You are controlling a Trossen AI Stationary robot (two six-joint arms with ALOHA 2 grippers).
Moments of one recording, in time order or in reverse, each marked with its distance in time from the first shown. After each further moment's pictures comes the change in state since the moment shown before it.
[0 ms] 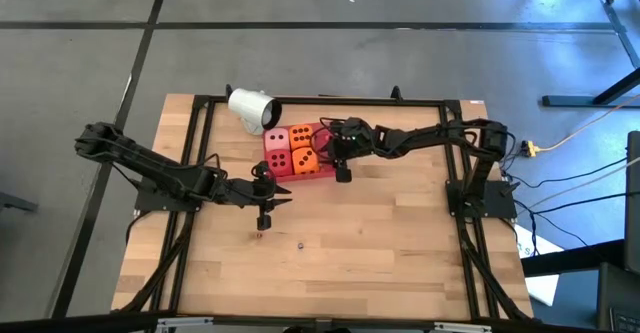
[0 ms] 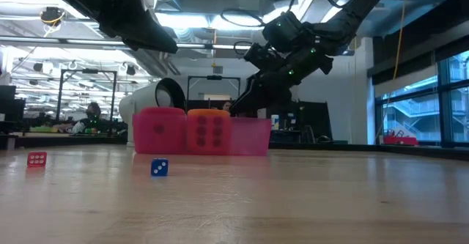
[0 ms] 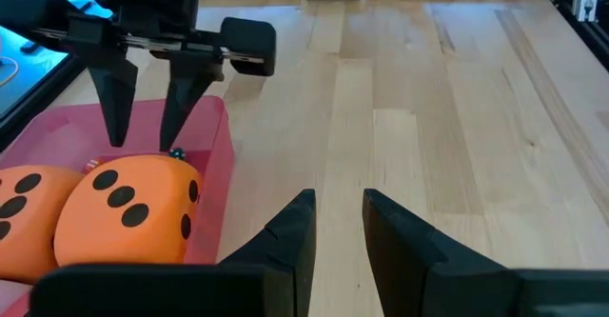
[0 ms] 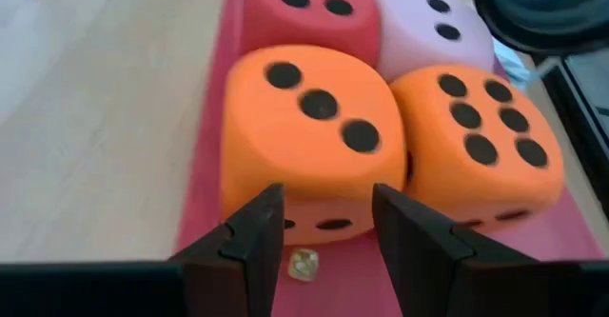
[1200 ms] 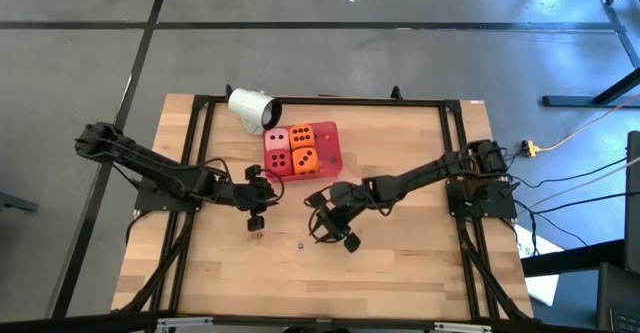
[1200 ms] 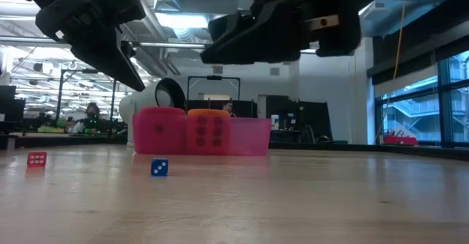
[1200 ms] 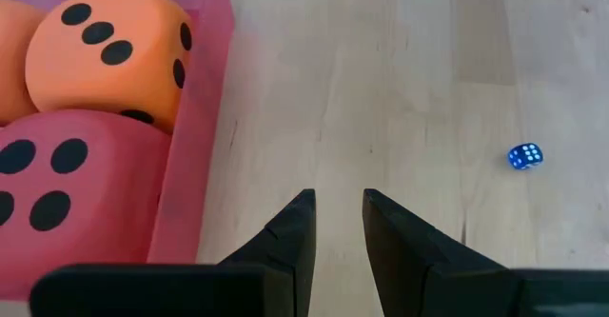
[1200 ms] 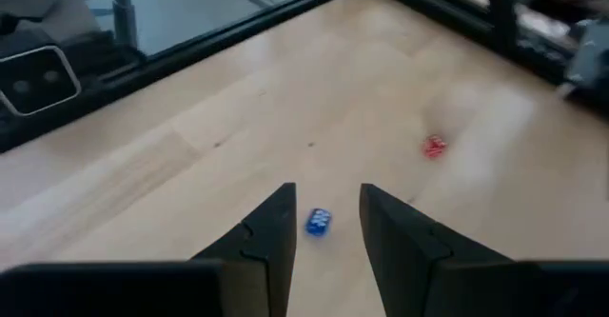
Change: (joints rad) left arm 0.000 0.000 0.000 -0.301 0.060 -0.134; right arm 0.455 0.042 0.108 -0.022 -0.178 -0.020
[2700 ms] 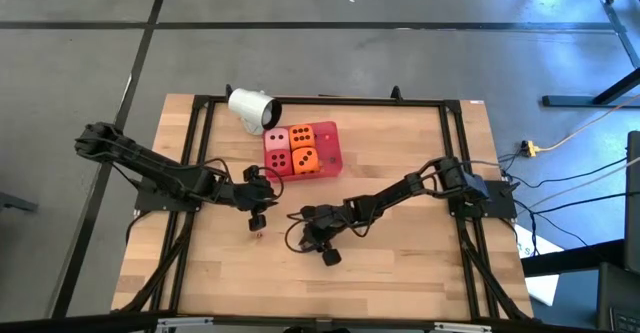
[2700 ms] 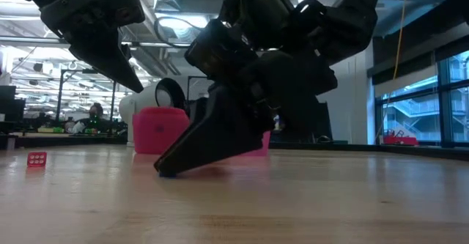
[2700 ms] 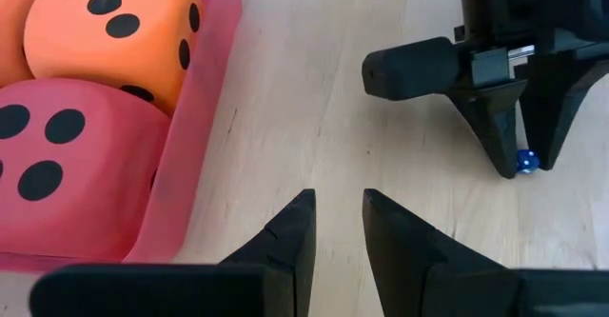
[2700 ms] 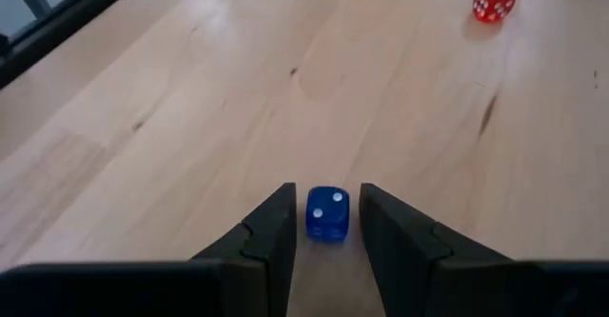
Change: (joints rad) left arm -0.001 0.000 0.000 -0.007 -0.001 -0.104; right arm 0.060 0.338 0.121 0.148 0.149 0.361
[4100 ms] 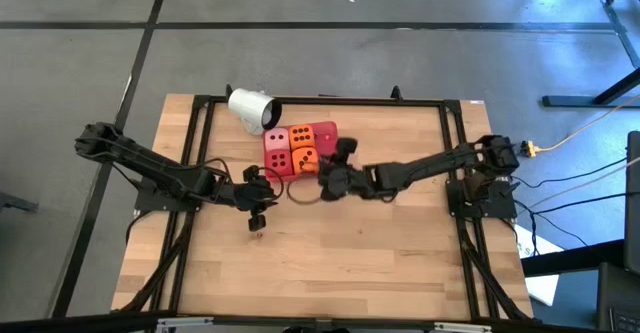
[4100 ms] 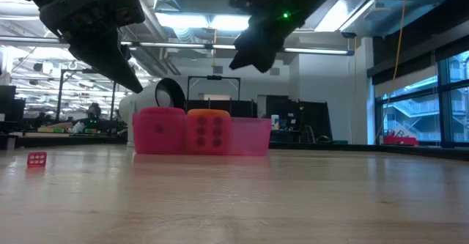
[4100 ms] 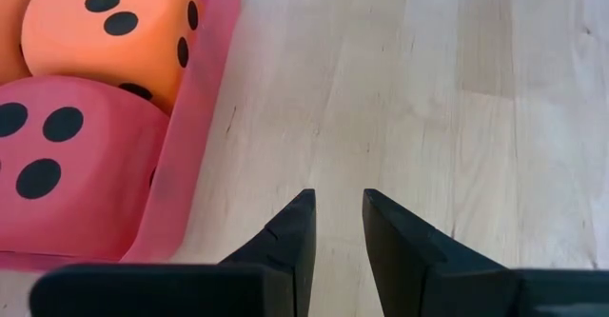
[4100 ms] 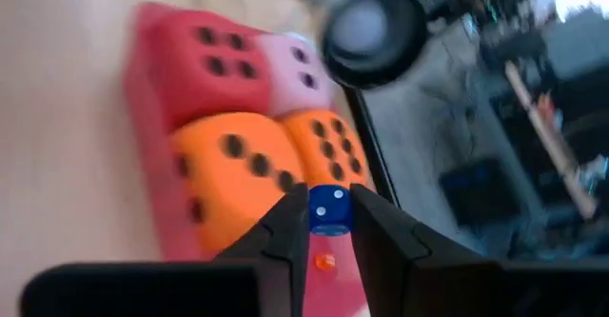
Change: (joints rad) left arm 0.000 0.000 0.000 -0.005 0.004 0.000; right arm -0.085 -0.416 0.000 -0.478 1.028 -0.210
